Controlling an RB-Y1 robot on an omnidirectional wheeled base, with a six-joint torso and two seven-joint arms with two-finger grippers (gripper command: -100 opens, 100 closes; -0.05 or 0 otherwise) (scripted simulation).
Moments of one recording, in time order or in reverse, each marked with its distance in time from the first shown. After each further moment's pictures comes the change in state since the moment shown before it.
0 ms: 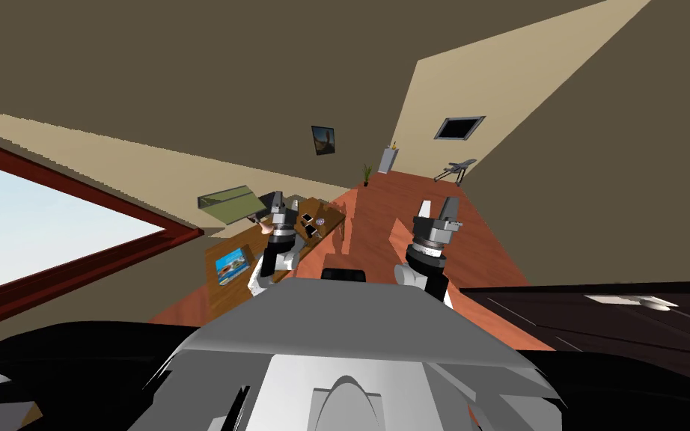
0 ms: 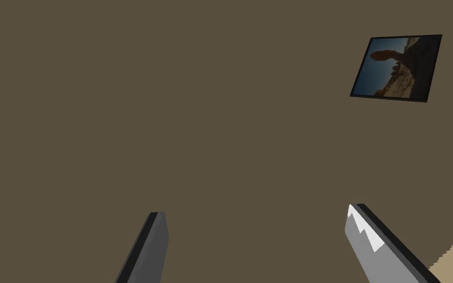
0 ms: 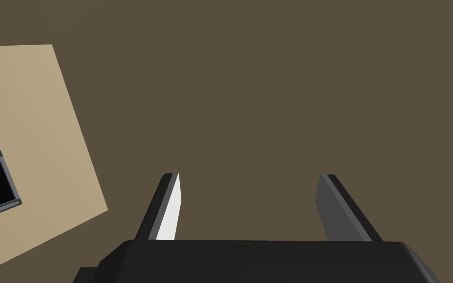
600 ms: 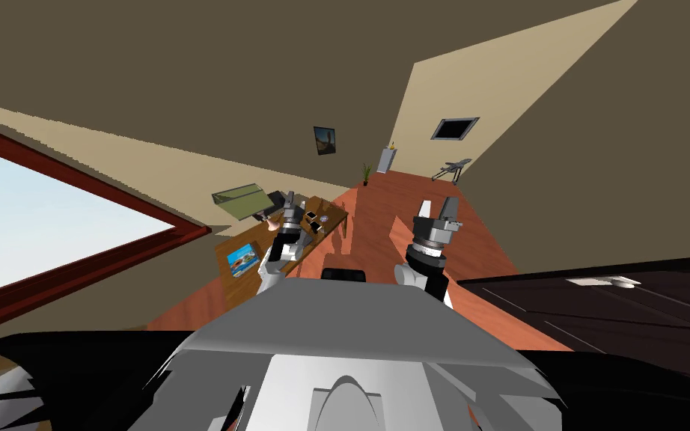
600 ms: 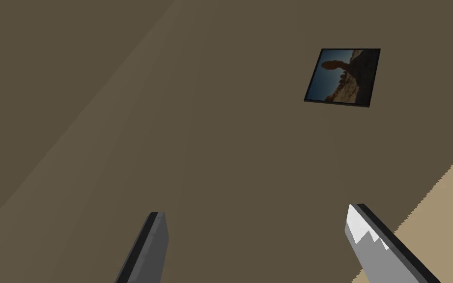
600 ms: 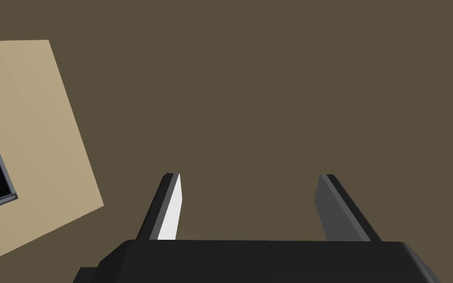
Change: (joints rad) left arm -0.139 0.040 0.001 0.137 0.067 0.129 -0.008; right arm 0.000 0.000 0.000 0.000 0.000 0.000 0.000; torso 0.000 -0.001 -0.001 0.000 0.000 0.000
